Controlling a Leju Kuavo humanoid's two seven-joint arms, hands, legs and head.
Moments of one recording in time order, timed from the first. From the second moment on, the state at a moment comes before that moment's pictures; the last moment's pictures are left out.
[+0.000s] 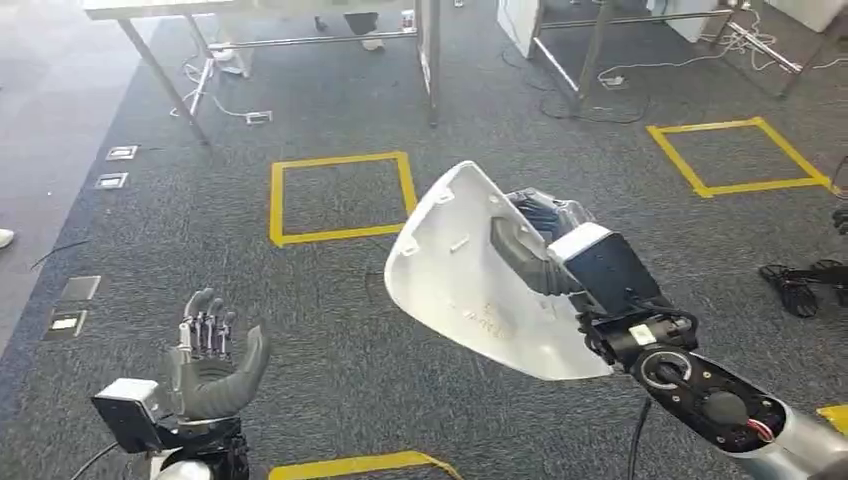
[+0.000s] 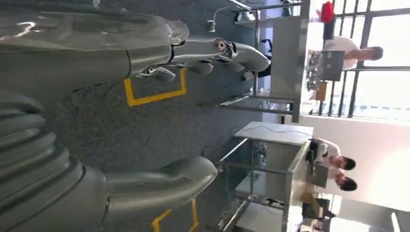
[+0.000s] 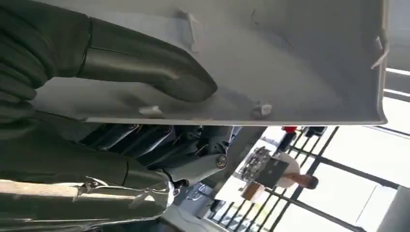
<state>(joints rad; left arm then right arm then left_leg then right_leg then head) -0.11 0.08 -0.72 -1.53 0.42 0.50 -0.50 -0.23 -0.39 0.61 -1.99 0.07 -0.36 0.04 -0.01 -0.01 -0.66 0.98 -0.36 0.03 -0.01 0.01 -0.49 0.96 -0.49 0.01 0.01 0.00</state>
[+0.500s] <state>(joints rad) -0.11 0.08 -0.72 -1.53 0.42 0.50 -0.50 -0.23 -0.39 0.61 -1.99 0.07 -0.36 0.04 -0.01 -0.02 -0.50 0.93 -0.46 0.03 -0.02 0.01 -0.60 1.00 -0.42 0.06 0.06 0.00</state>
